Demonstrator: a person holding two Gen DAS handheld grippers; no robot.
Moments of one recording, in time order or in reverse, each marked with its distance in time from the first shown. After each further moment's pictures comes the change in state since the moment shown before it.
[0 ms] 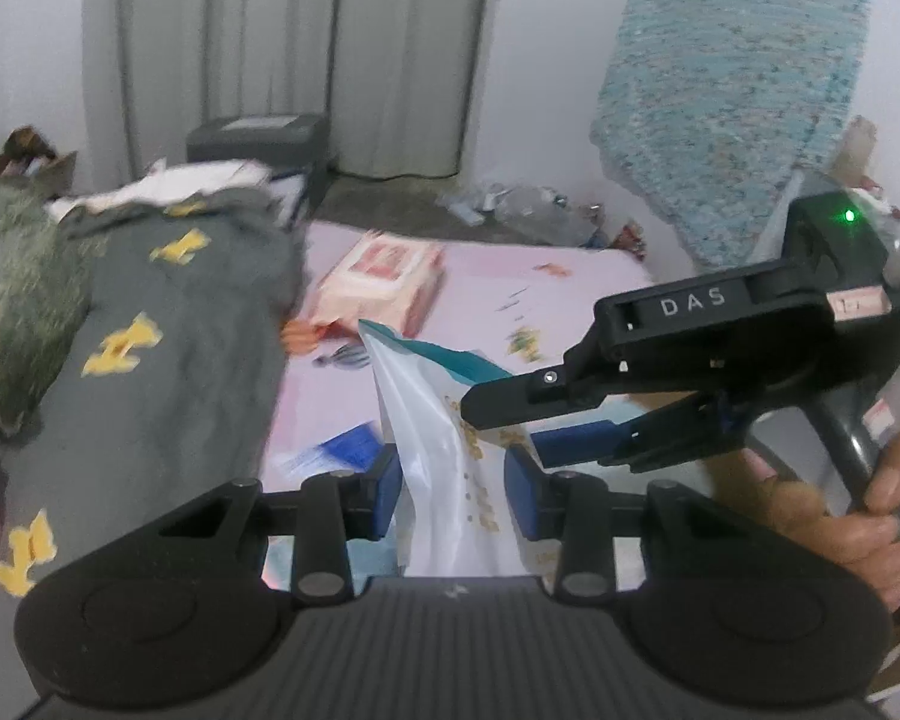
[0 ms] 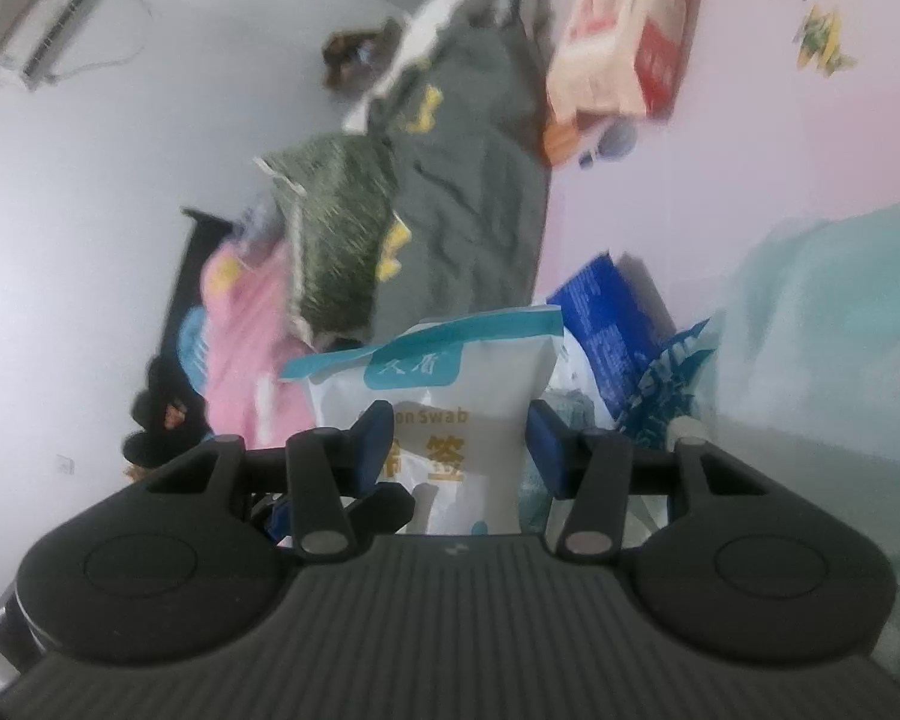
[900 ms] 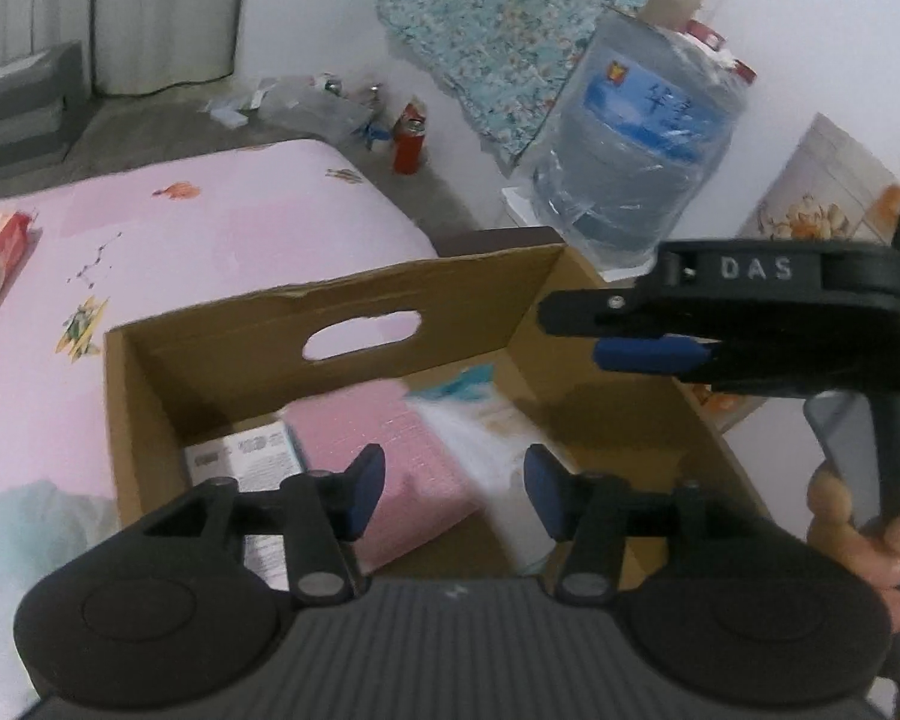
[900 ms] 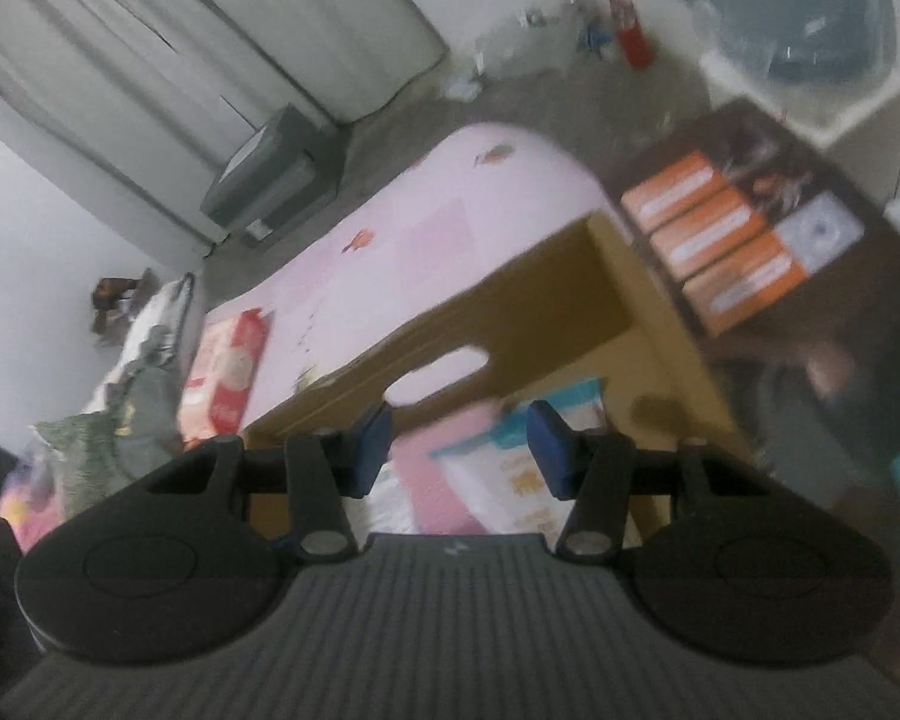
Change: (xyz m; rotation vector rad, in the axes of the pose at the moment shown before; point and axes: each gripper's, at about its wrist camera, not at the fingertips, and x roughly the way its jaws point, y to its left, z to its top) left arm 0.177 -0.271 0.031 0.117 0.246 -0.333; right arm -0.300 -0.181 0.016 0.085 -0.501 -0.523
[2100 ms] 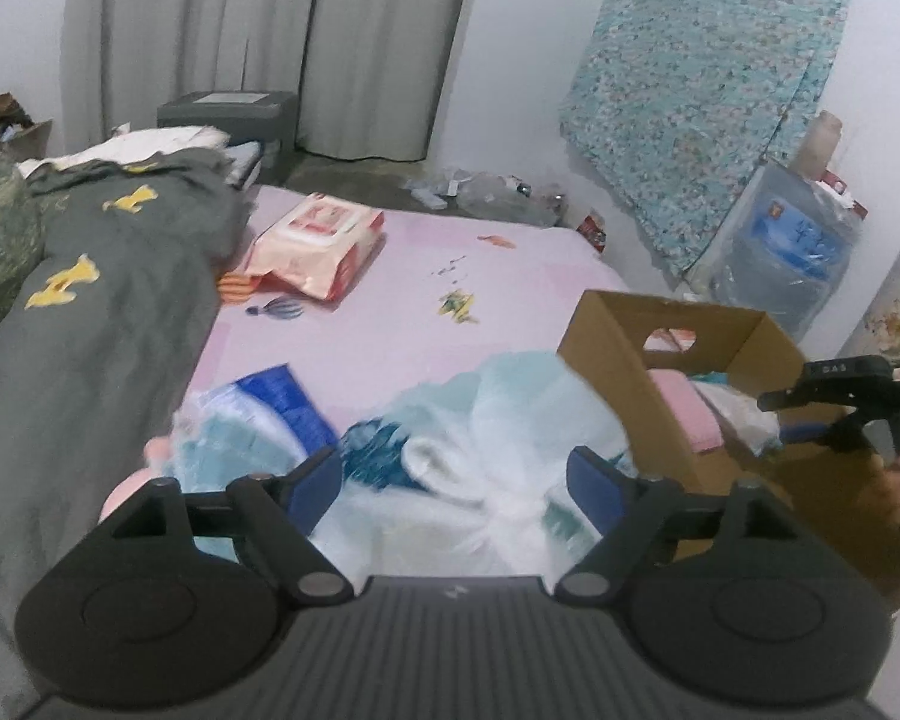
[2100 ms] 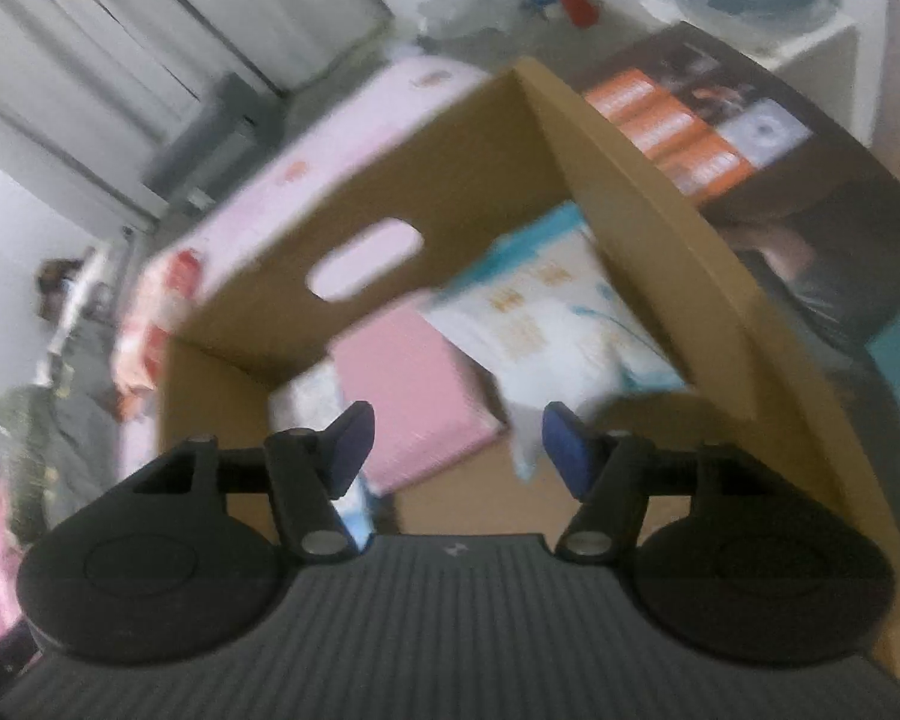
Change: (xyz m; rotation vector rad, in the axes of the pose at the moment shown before) left arm -0.213 0.163 -0.145 -0.169 -0.234 0.255; right arm 0.023 0.004 -0.066 0.050 0.082 -0.141
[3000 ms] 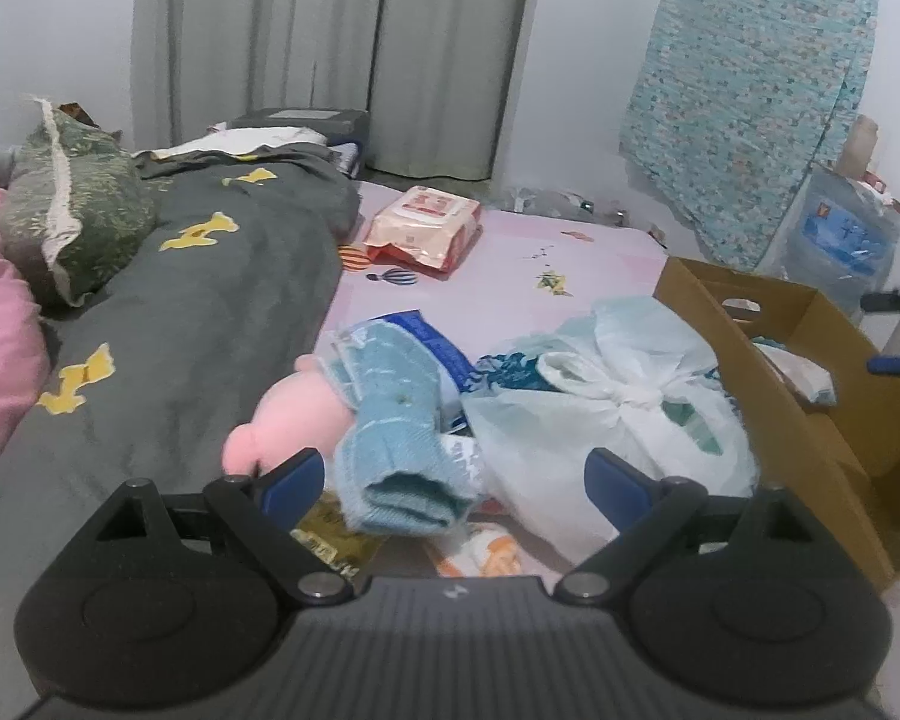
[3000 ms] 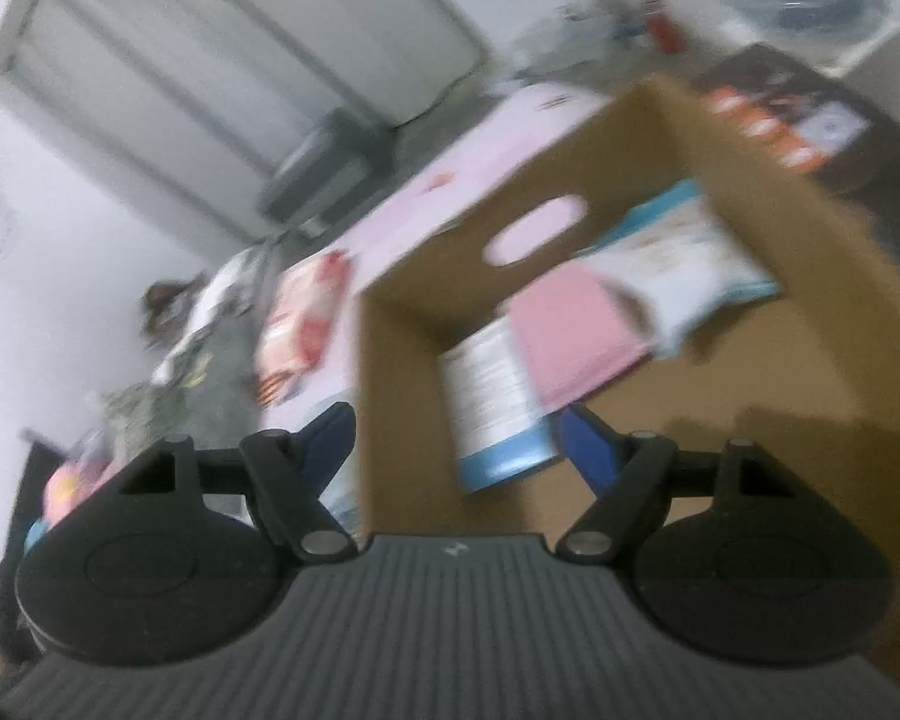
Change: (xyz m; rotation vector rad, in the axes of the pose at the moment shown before) left arm -0.058 0.050 -0.072 -0.018 -0.065 0.128; right arm -0.081 0.047 -0.064 -0.027 -0.080 0.273
